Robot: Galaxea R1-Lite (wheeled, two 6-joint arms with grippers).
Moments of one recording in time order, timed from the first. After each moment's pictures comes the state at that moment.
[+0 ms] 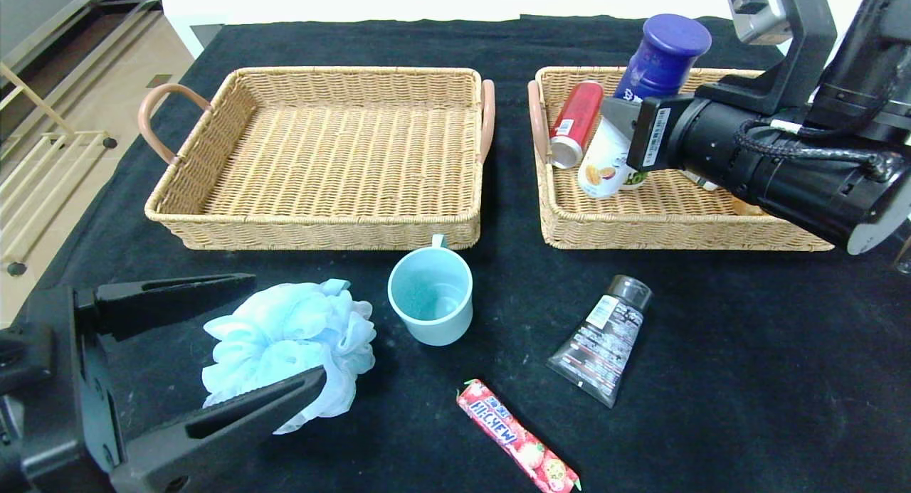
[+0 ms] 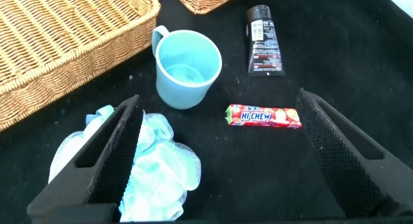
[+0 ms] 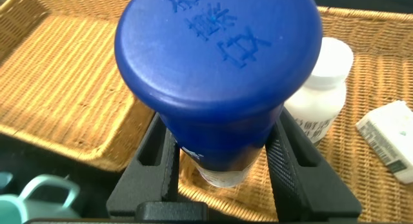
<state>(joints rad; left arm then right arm) -0.62 0.99 -0.68 -0.20 -0.14 0.10 0.59 1.66 -1.26 -0.53 -0.24 -0.02</state>
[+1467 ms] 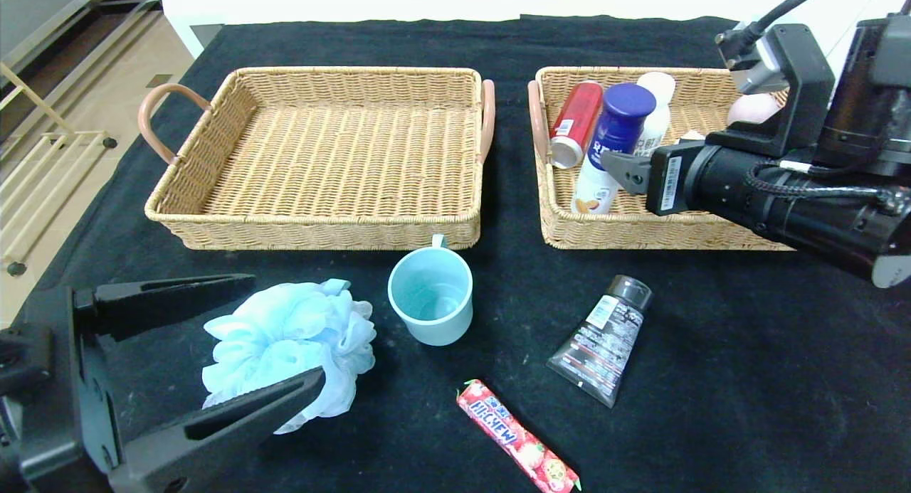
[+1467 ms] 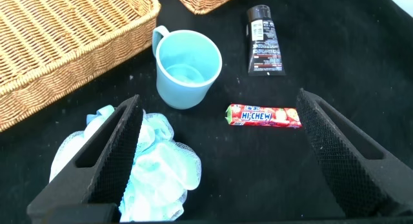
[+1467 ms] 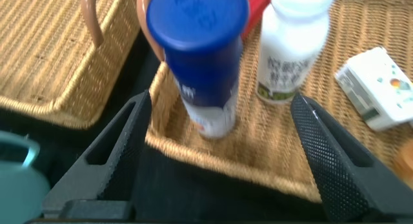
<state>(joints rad) -0.62 0.99 -0.68 -0.20 -0.14 0.11 0.57 1.60 -1.17 -0.40 -0.29 -0.03</state>
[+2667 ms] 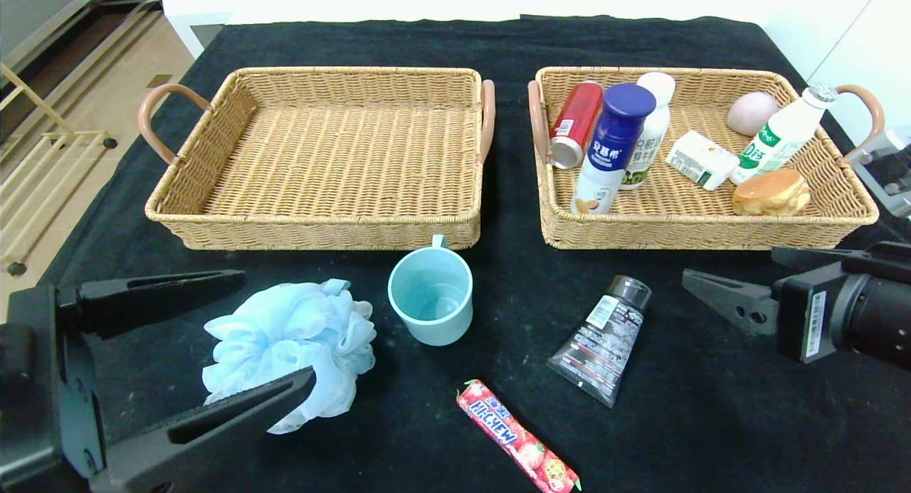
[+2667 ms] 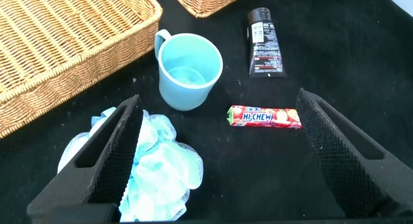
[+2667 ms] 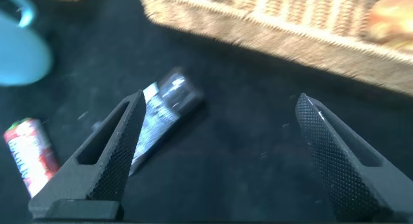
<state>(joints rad) -0.62 0.98 -0.68 -0.20 -0.14 0.12 0.63 1.27 -0.86 -0.11 -0.33 0.06</state>
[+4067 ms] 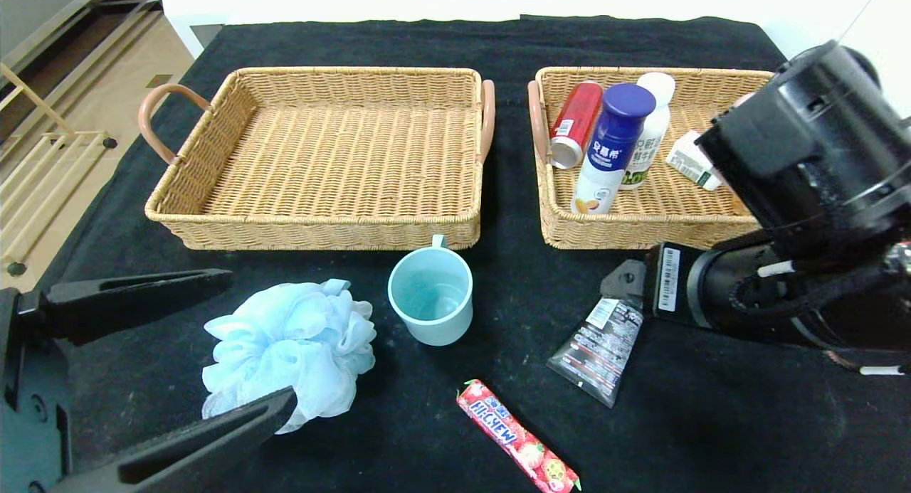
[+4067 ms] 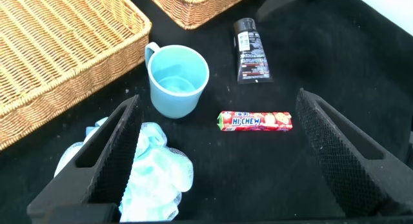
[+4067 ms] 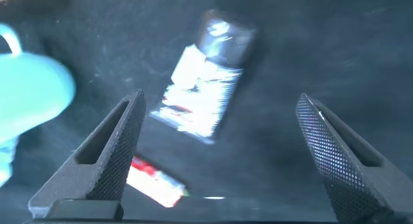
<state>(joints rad) -0.66 0.93 -0.68 -0.19 -0.14 0.13 0.82 1.65 -1.54 0.73 -0.49 0.85</state>
